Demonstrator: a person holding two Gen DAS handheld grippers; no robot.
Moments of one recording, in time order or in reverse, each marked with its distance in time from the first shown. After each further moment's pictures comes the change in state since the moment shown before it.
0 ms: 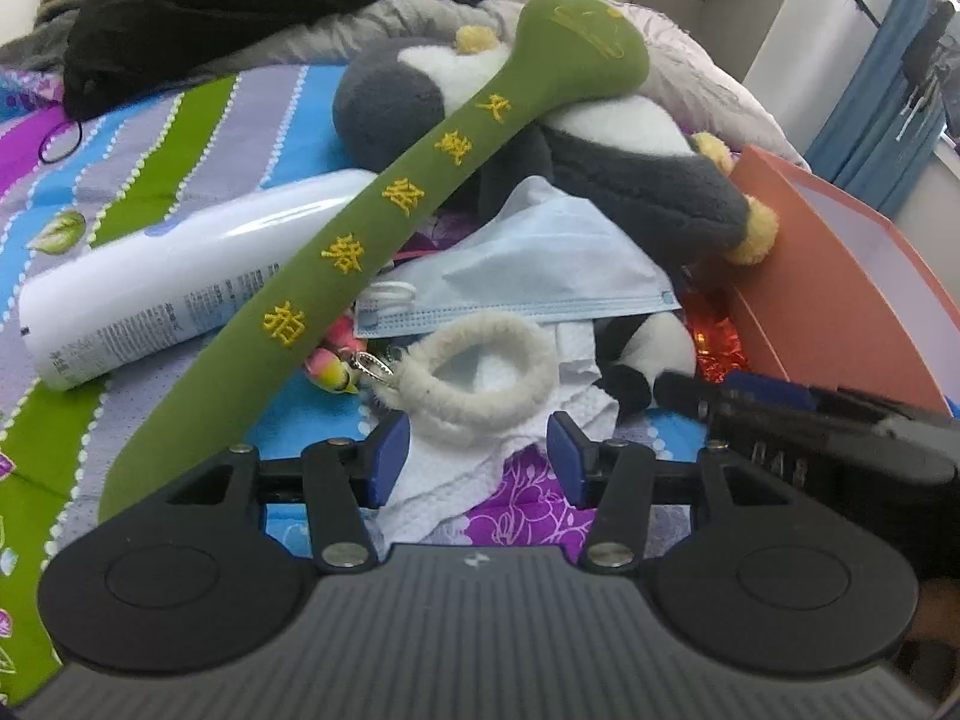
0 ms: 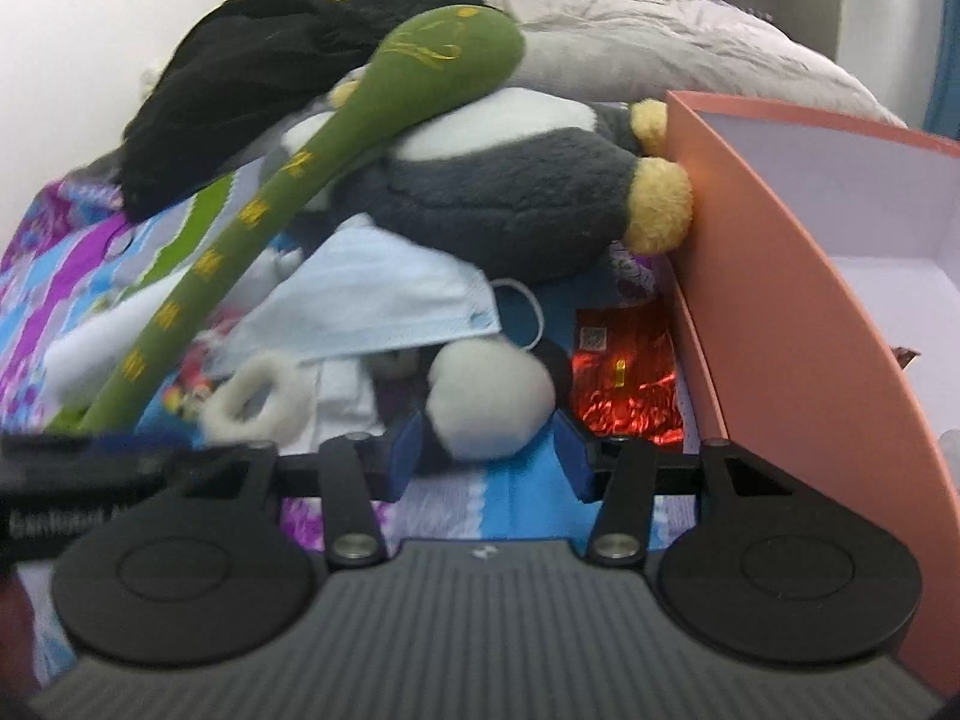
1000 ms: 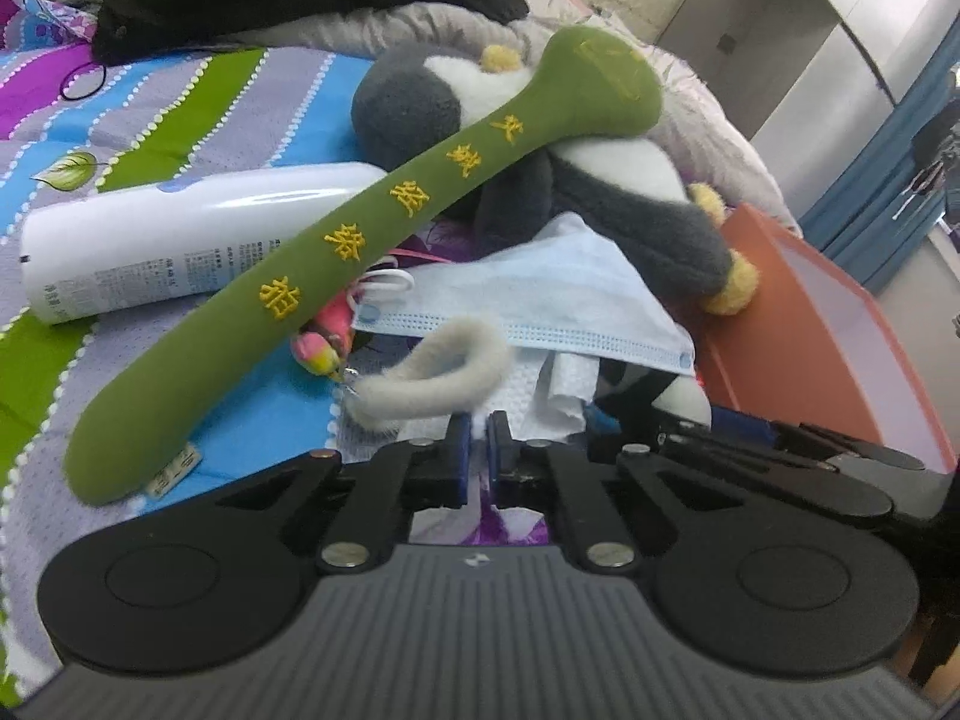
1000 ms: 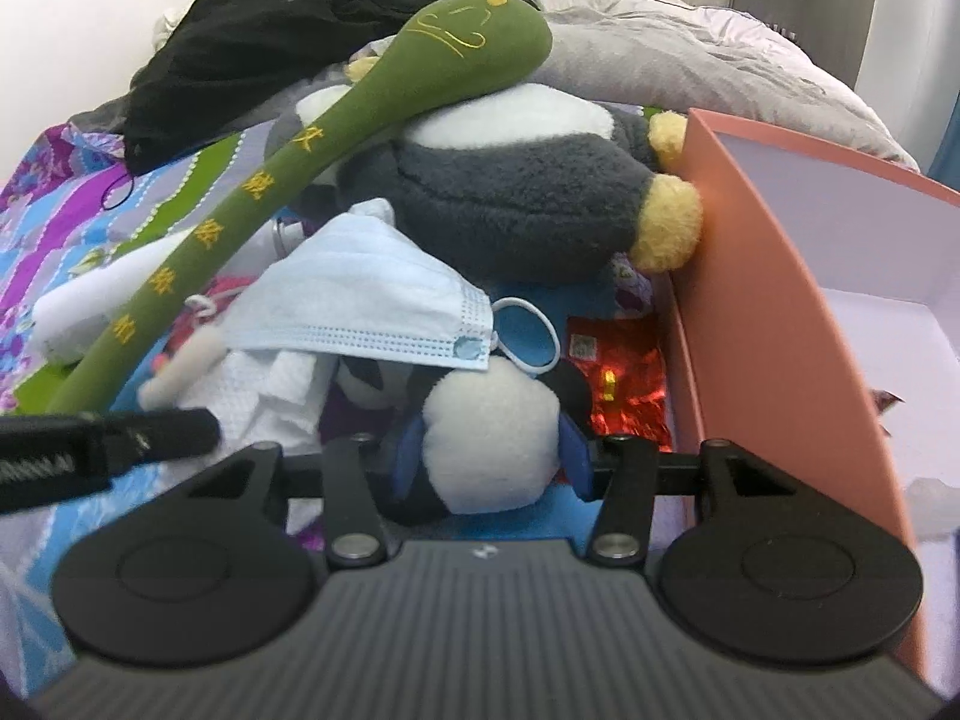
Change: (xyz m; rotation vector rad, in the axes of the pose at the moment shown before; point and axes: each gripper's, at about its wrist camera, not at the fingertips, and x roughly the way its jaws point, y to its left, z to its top) left arm -0.019 0.001 -0.005 -0.148 -0.051 -0.063; right arm -0.010 0.009 0.003 -0.129 0.049 -0.031
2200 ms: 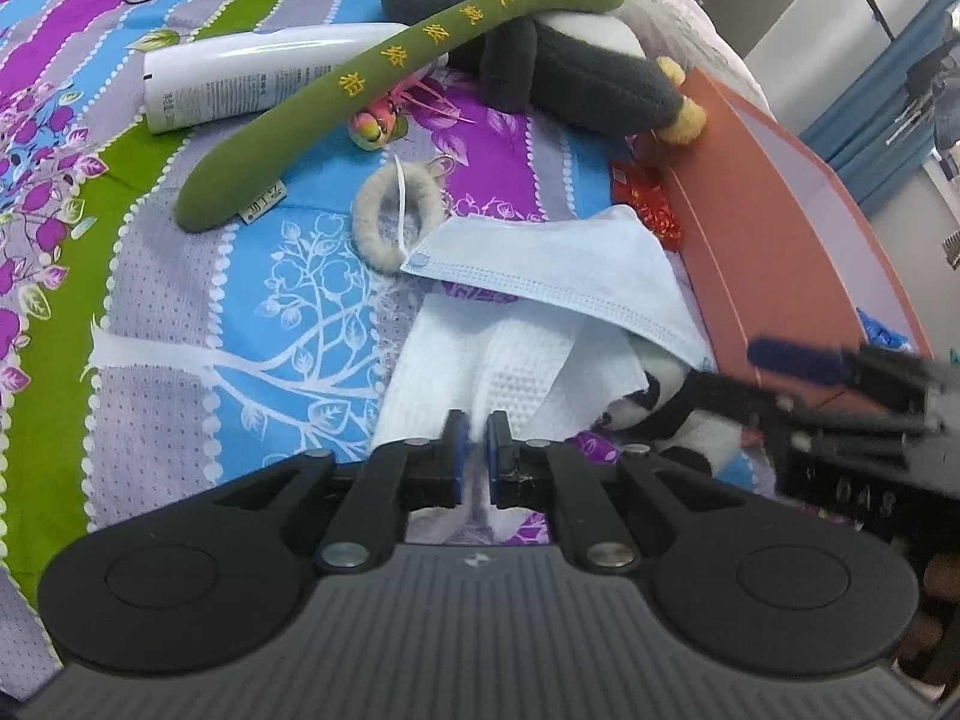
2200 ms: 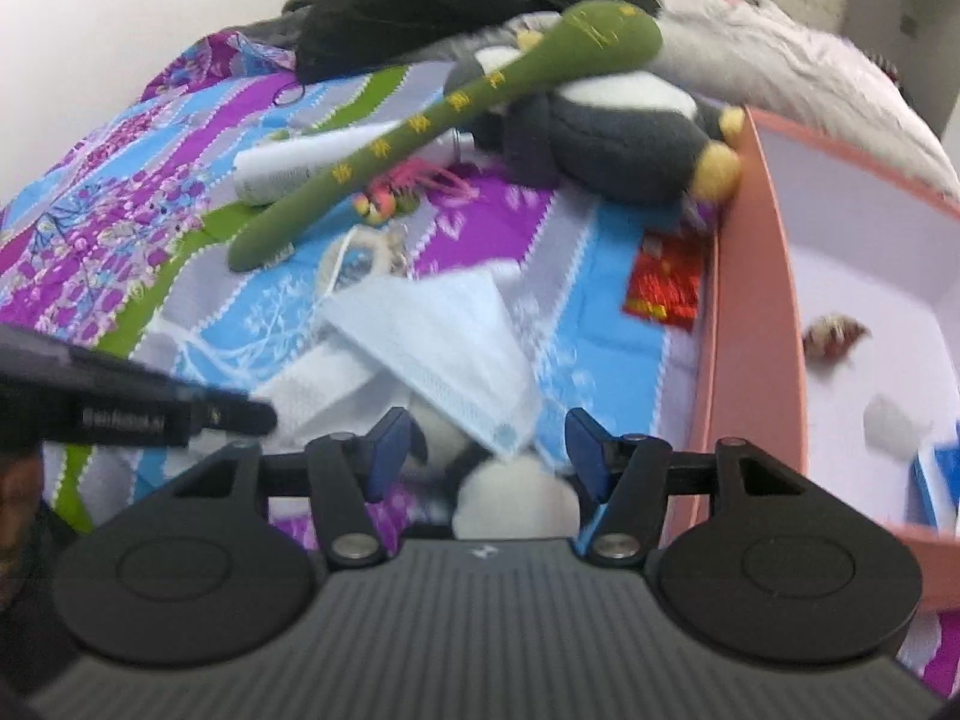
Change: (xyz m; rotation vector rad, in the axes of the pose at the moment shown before) left arm -0.087 0.005 -0.090 0.019 0.178 0.015; right arm -0.111 0.012 -0.056 -0.194 0.058 0.178
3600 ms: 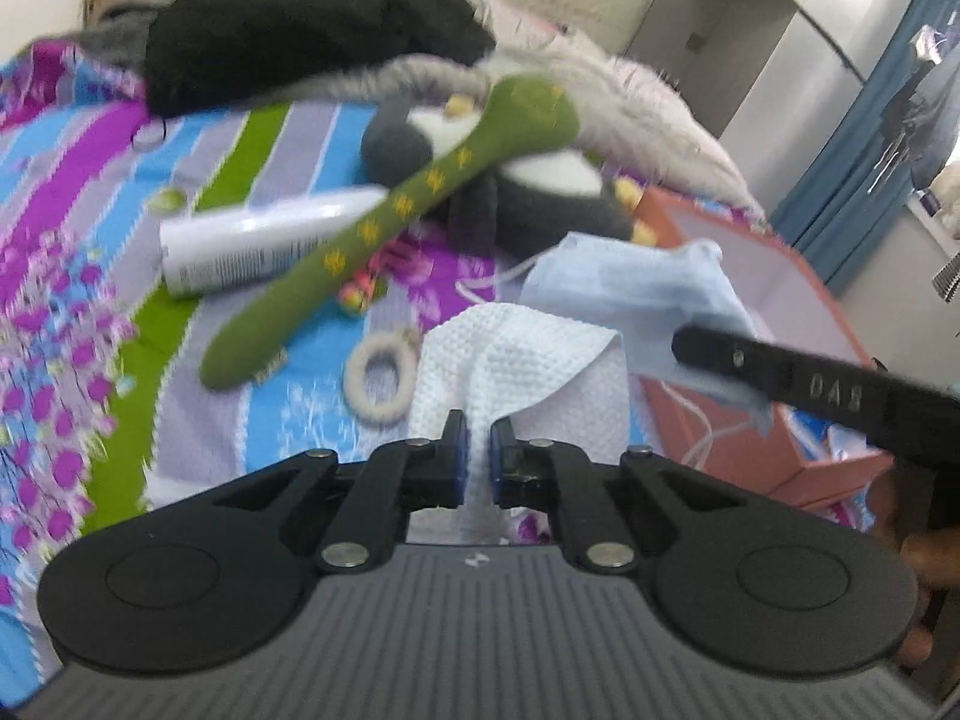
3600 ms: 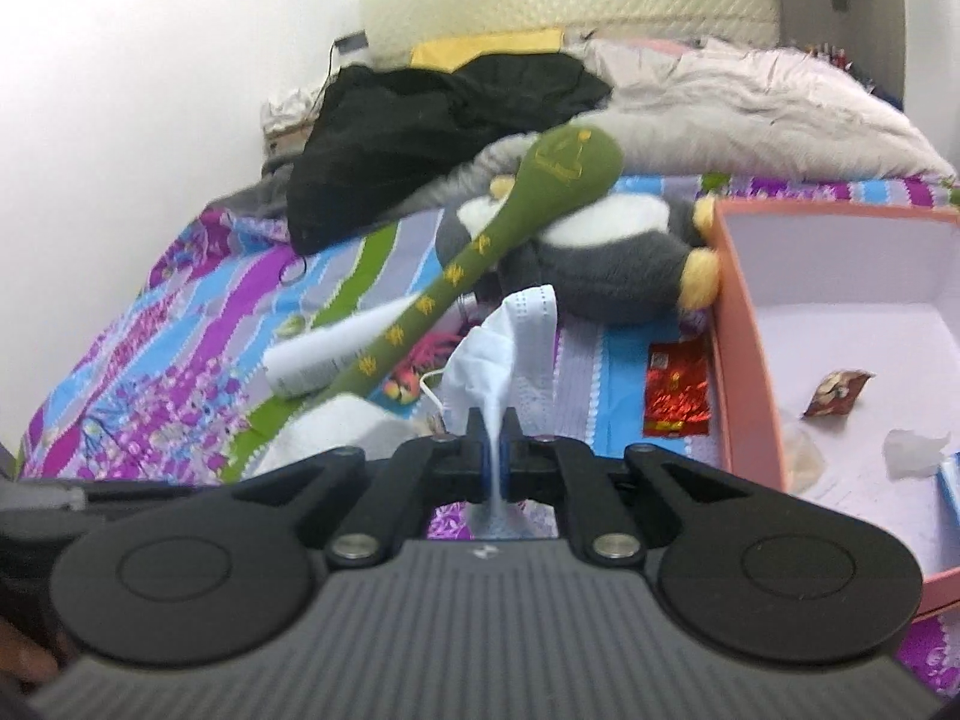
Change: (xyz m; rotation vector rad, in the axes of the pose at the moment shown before) left arm -0.070 -0.032 0.036 0.057 -0.211 0.021; right arm -0.049 -0.011 0.046 0.244 -0.211 0.050
